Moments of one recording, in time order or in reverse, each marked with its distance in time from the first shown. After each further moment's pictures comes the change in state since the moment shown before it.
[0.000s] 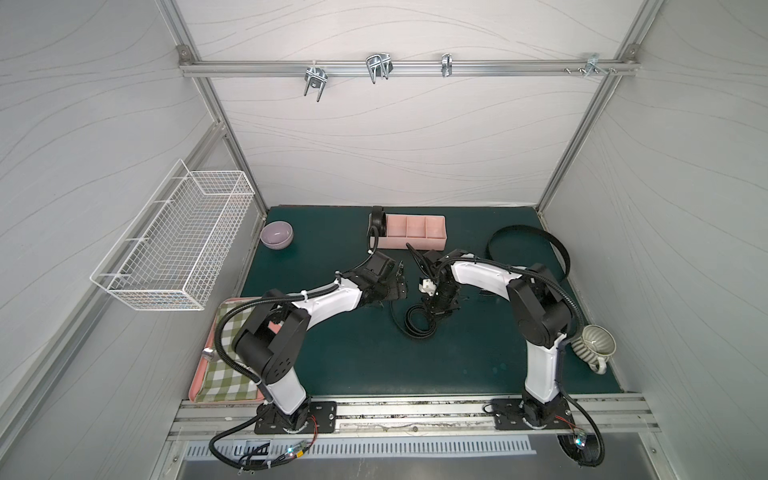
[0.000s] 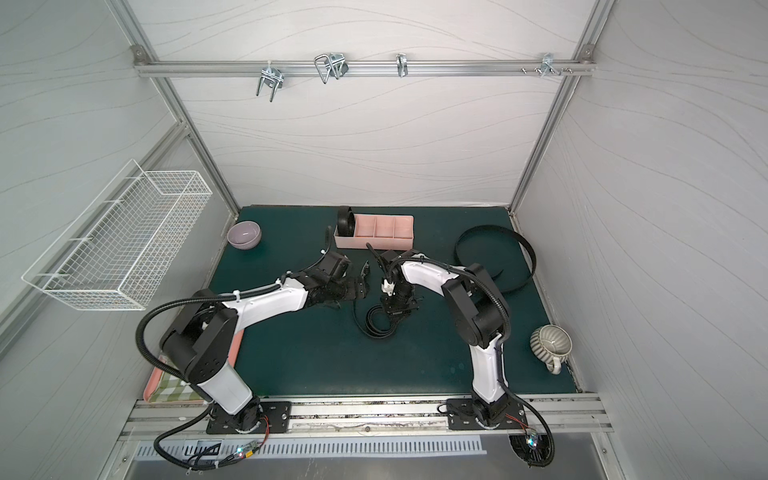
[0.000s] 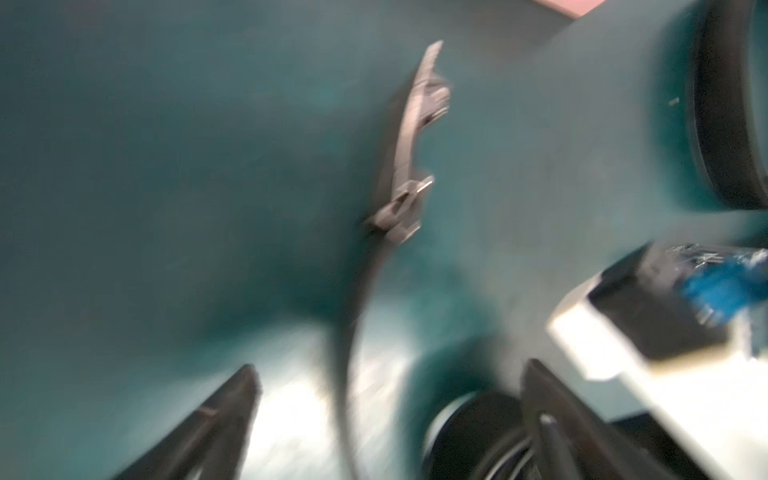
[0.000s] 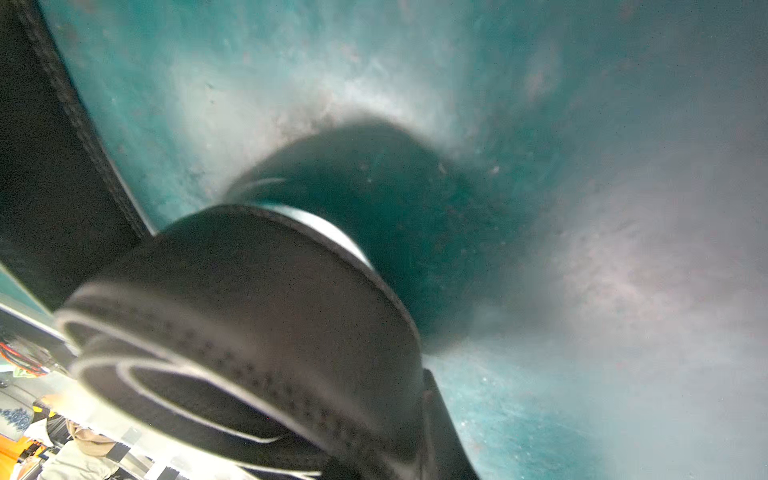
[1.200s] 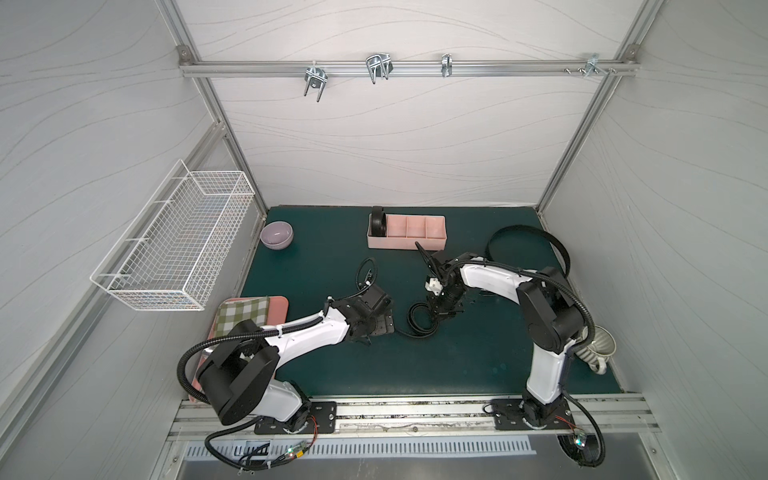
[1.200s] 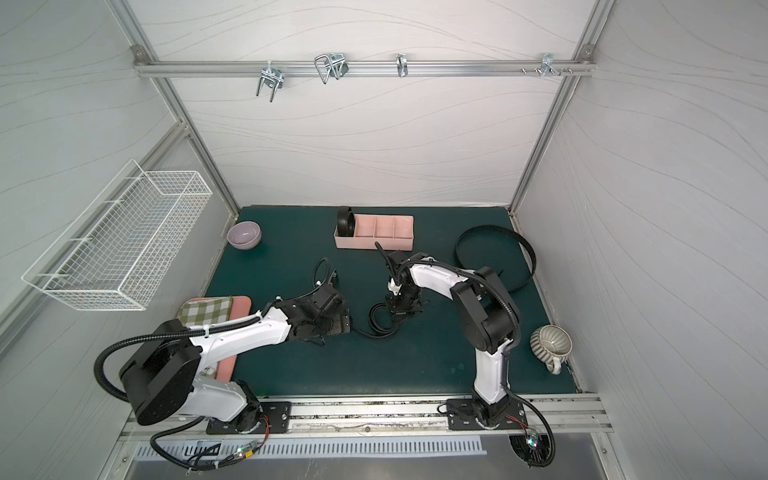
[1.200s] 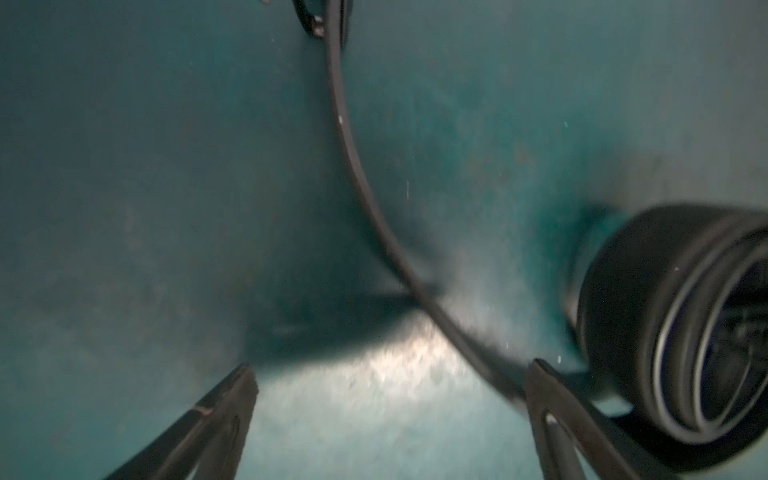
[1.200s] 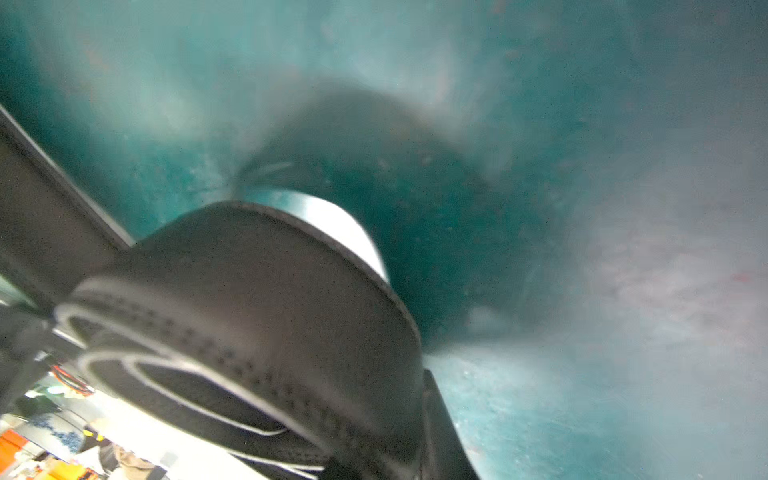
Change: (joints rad) left arm -0.123 -0.177 -0.222 -0.135 -0.122 -0.190; right arm -0.029 -0.068 -0.093 0.091 -0.023 0.069
